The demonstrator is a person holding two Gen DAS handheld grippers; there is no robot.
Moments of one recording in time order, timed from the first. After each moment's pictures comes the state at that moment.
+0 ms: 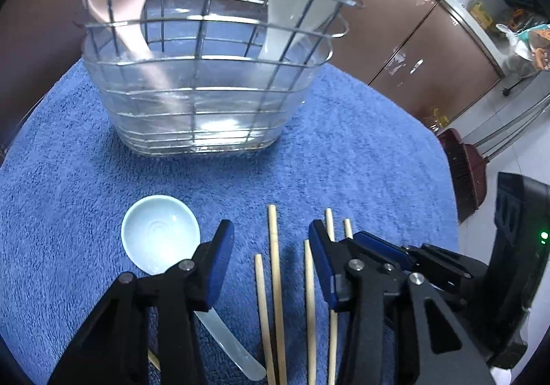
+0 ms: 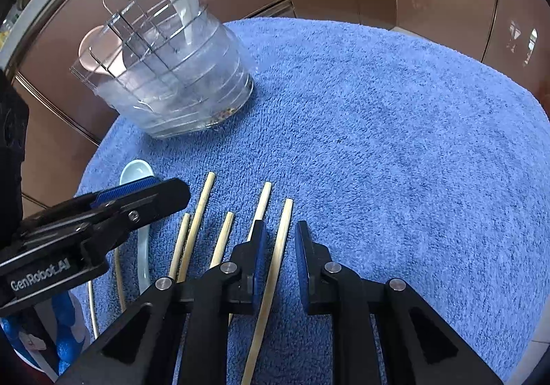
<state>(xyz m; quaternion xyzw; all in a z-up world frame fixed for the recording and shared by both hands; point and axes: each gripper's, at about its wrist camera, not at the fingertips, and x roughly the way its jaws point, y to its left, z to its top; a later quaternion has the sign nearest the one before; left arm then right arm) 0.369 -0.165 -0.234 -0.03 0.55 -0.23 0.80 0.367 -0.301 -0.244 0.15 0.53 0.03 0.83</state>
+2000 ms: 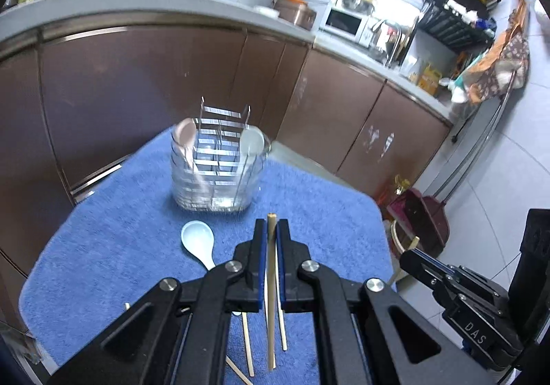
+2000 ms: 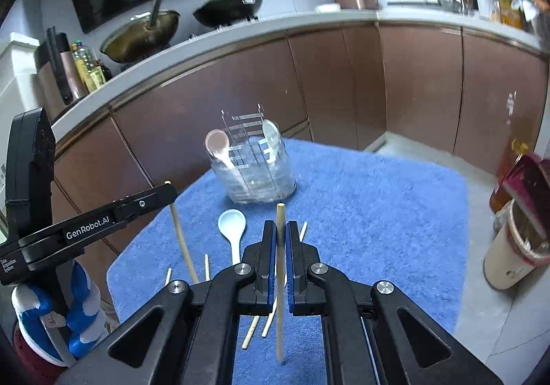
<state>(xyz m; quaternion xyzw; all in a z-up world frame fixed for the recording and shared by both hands) 0.225 -0.104 -0.073 -0.07 0.34 -0.25 0.90 0.191 -0.273 -0.071 0.12 0.31 0.01 0.94</state>
